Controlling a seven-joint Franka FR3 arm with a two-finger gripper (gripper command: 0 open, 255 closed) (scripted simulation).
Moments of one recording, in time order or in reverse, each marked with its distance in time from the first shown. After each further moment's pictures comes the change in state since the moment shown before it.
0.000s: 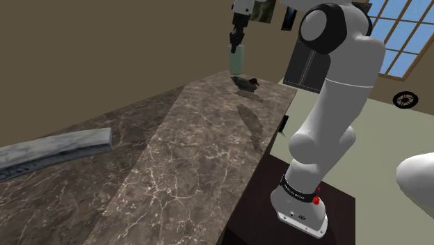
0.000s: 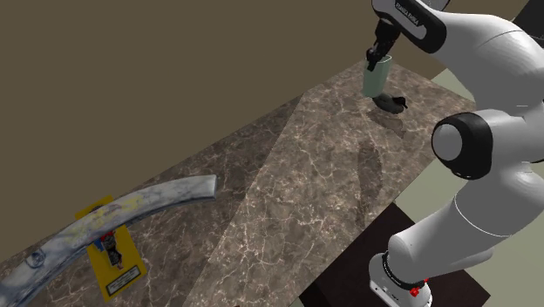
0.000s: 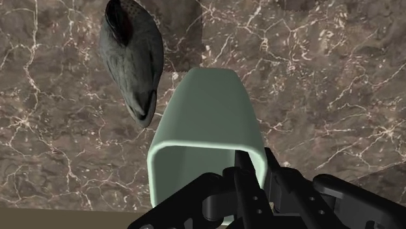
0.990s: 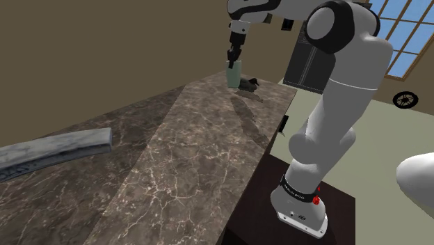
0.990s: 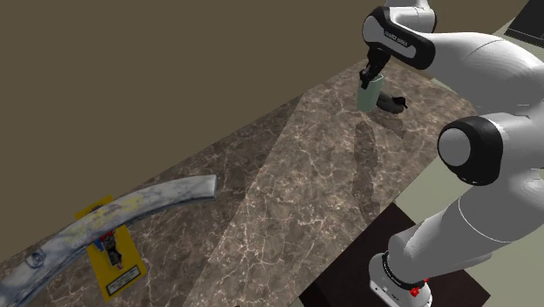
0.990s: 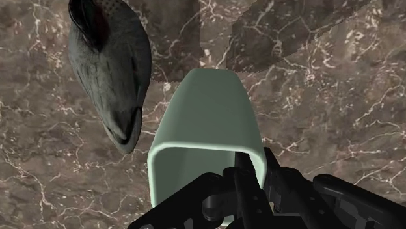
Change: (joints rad) arm 0.001 -0.052 0.001 -0.271 -0.002 0.219 -0.004
